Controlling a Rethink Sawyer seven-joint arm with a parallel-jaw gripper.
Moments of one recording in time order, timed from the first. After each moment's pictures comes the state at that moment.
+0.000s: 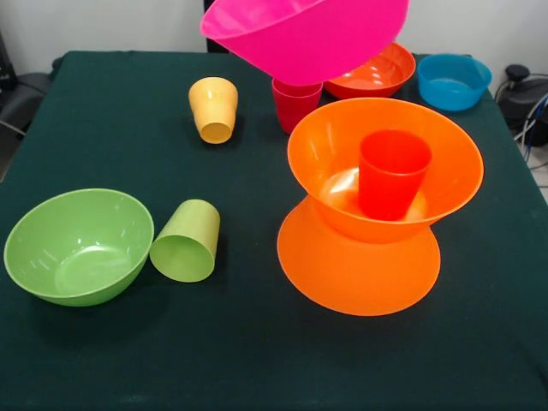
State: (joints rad) arm -0.08 -0.77 0.00 1.14 -0.11 1.18 2.17
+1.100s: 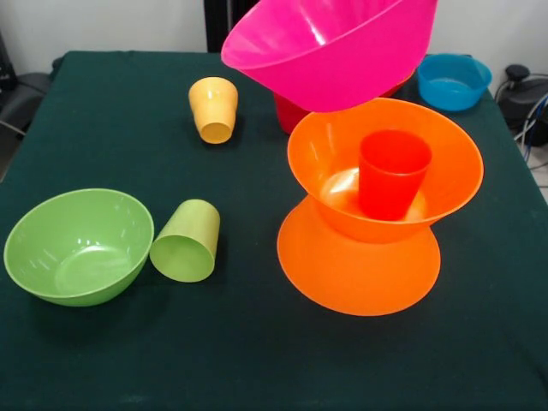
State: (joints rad) arm -0.06 -0.71 0.00 1.07 -0.10 1.18 2.17
